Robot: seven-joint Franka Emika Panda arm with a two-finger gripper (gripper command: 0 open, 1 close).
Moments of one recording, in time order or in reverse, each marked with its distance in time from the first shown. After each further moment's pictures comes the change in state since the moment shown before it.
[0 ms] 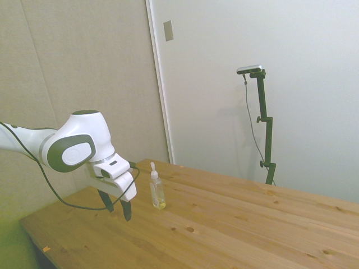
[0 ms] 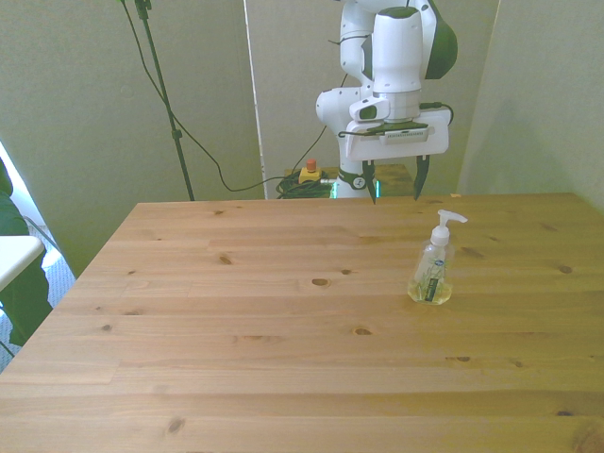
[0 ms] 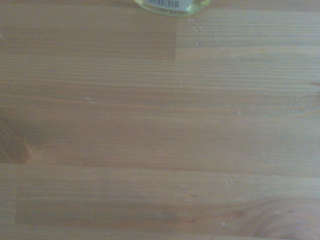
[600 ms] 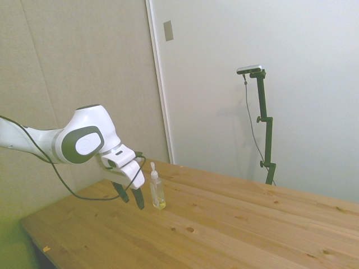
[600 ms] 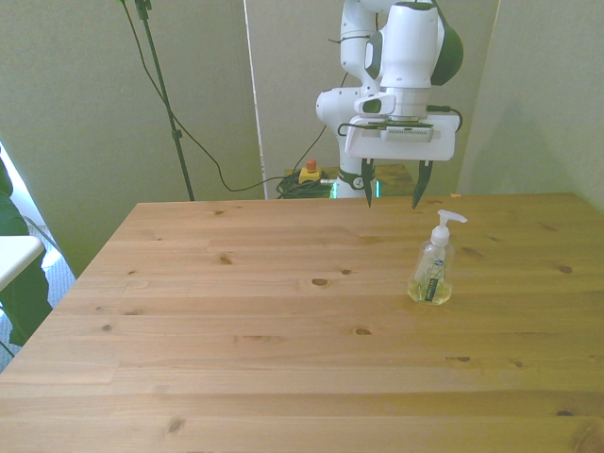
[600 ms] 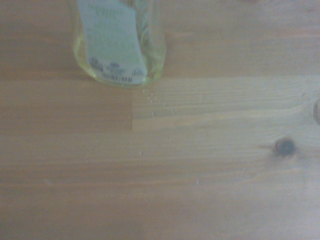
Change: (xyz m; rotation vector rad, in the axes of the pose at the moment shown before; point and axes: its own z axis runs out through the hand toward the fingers) arm 0.028 -0.040 -0.011 -0.024 0.161 0.085
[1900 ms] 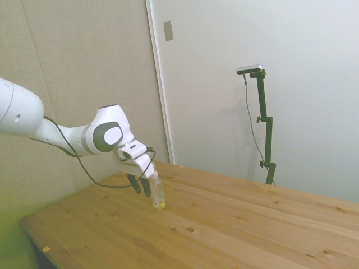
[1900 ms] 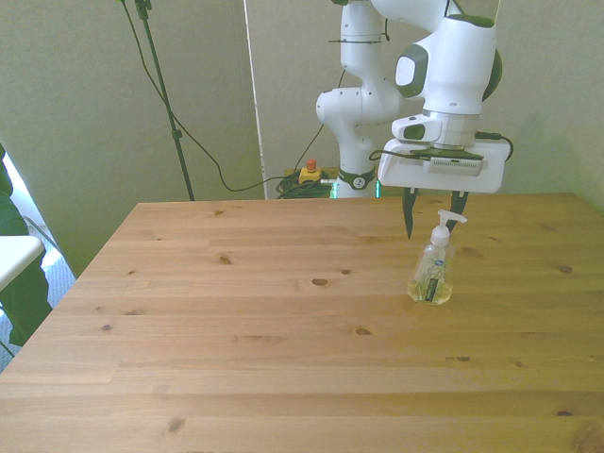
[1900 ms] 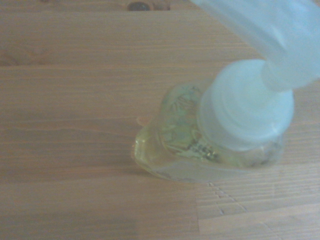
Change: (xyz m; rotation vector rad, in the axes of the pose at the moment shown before) arm 0.013 -0.095 0.034 -0.037 -0.029 0.019
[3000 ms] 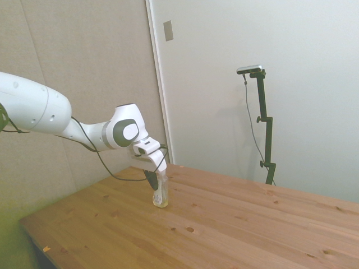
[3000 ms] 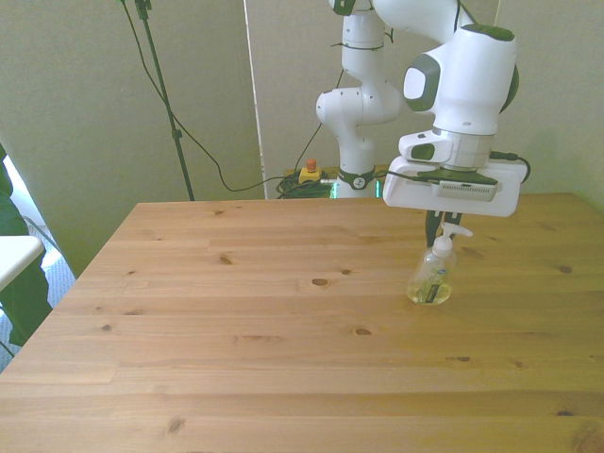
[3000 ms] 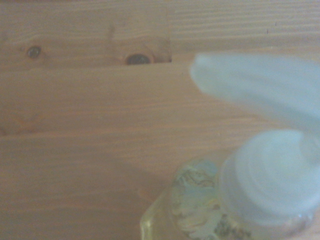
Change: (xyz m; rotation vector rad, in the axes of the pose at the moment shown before) arm 0.044 -0.047 0.017 -0.018 0.000 0.035
